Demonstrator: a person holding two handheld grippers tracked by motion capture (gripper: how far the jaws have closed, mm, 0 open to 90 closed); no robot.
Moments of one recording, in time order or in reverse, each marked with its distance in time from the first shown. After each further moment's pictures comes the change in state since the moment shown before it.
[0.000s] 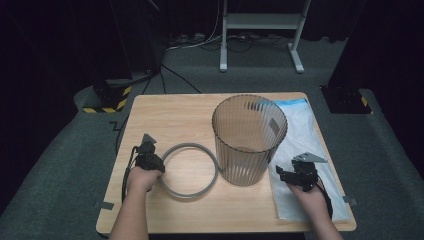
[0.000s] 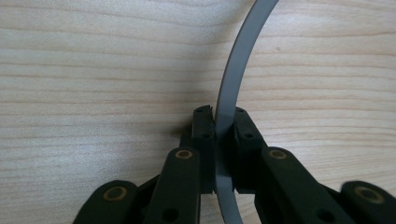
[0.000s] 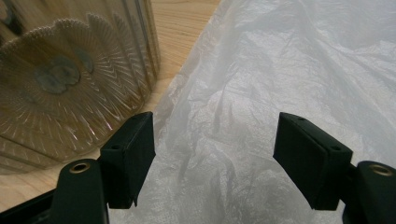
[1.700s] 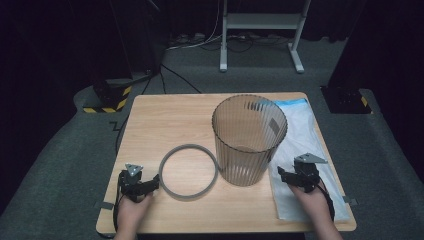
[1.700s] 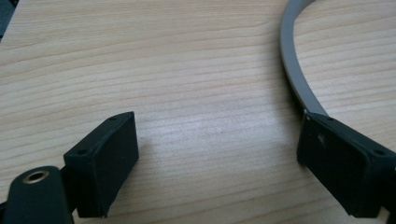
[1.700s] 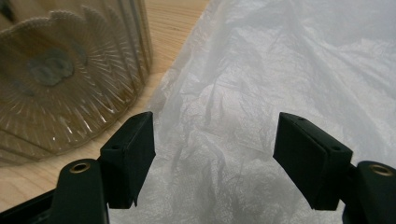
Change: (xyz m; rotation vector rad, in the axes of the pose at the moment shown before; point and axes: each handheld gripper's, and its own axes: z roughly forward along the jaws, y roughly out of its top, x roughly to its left) left arm 0.044 -0.096 0.019 -0.619 0.119 0.262; right arm 0.002 0.000 -0.007 0.024 -0.042 -0.003
